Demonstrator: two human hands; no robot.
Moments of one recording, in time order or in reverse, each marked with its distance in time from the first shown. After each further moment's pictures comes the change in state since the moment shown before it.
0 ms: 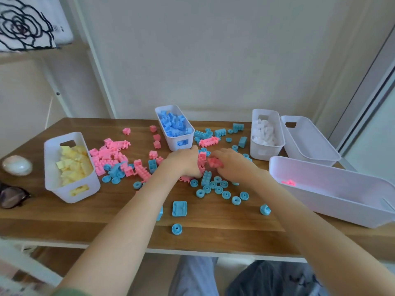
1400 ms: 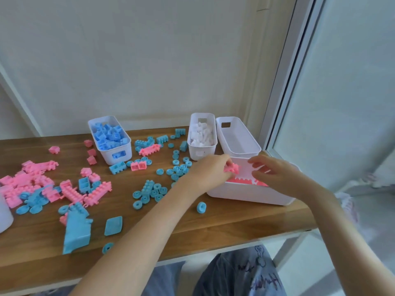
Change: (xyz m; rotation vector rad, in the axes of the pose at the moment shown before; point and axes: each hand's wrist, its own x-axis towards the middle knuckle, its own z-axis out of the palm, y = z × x) left_hand -0.015 0.185 0.021 -0.314 0.129 0.498; right_hand -0.183 0.127 -0.081 0.127 0.155 0.441
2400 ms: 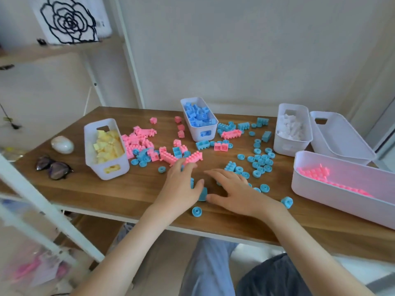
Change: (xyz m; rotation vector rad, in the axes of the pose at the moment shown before) left_hand -0.184 -0.142 -0.036 0.010 0.370 -0.574; right_hand 0.008 -0.197 0.146 0.066 -0.391 -0.563
